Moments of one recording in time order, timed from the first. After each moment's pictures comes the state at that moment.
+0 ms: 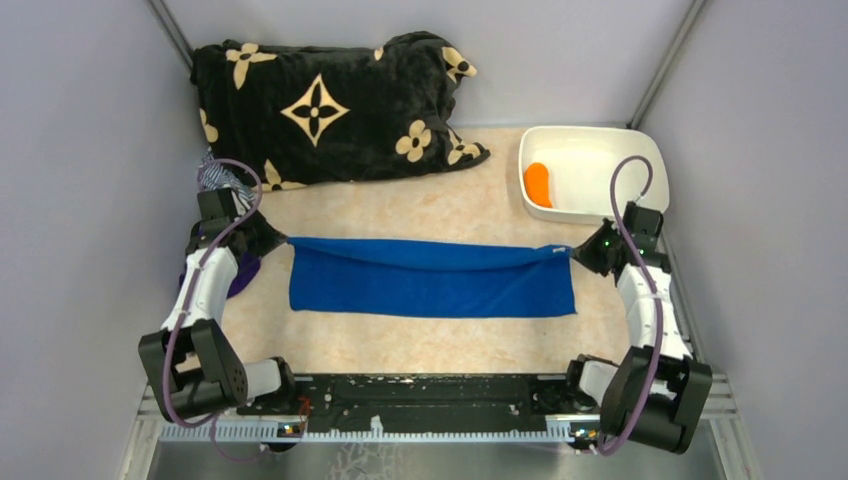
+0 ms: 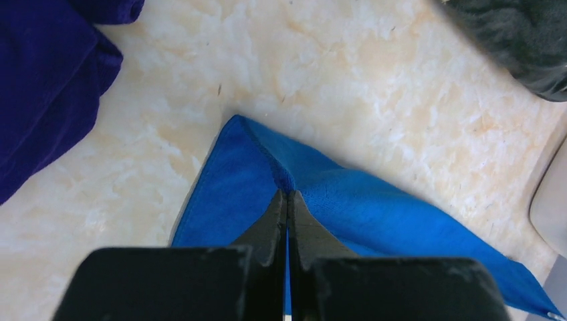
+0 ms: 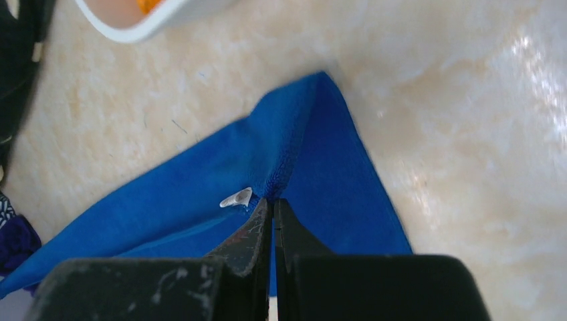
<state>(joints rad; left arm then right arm) 0.25 1.28 0.86 -0.39 0.24 -0.50 -0.28 1.13 0.74 -0.45 -0.28 0.51</state>
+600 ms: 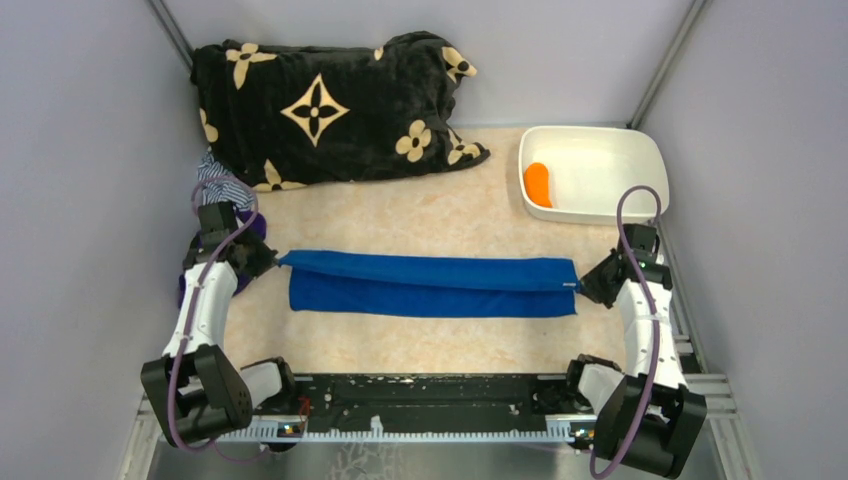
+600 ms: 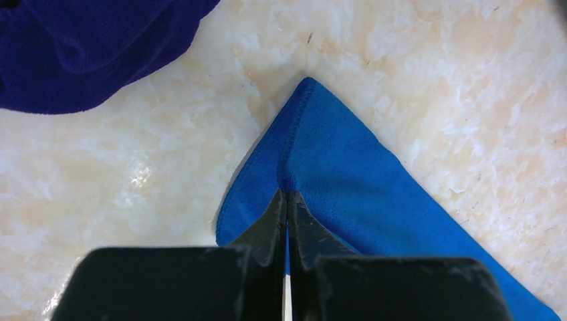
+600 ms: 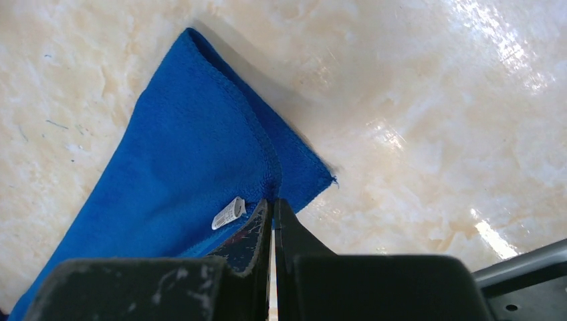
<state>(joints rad) 0.25 1.15 0.80 -0.57 0.05 -0.51 -0.29 0.98 0.68 -0.79 -0.05 0.63</state>
